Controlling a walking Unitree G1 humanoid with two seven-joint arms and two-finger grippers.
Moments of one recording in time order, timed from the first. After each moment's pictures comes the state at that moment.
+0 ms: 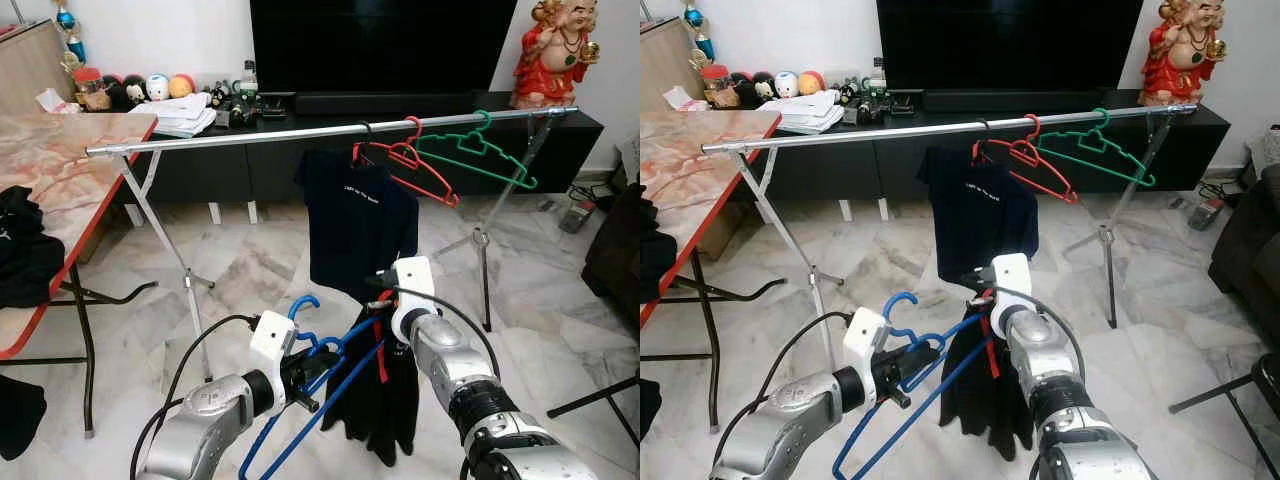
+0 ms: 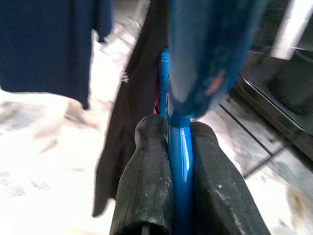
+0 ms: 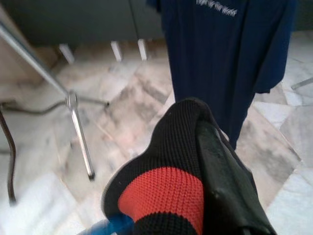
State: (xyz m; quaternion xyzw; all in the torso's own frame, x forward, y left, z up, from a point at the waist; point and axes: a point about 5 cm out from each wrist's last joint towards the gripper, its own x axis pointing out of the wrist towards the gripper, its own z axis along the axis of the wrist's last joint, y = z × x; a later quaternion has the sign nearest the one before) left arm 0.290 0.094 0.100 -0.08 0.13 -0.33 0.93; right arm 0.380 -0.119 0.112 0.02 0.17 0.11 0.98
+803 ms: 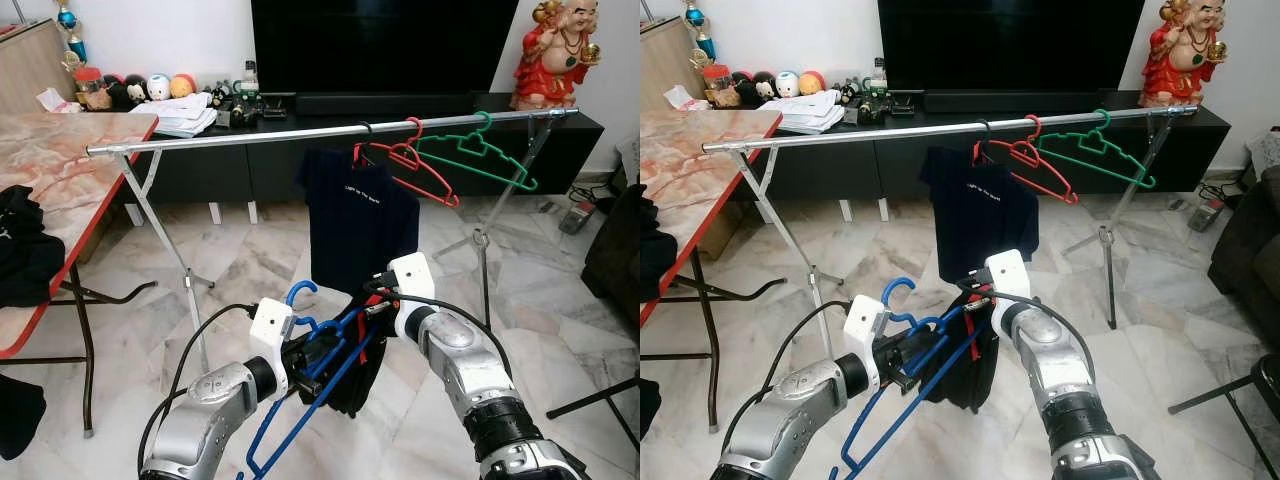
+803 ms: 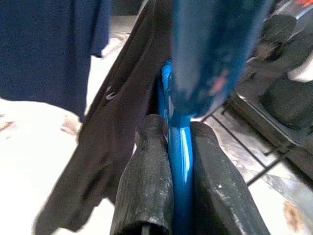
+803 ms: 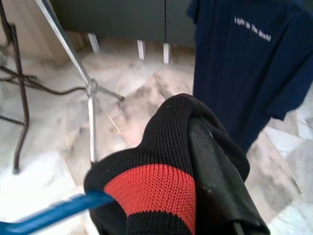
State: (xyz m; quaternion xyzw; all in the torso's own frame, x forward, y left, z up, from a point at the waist) left arm 0.294 0.093 0.104 -0.10 0.11 -0.34 0.93; right arm 0.363 -0.113 0.131 -0.05 0.14 0.21 0.97
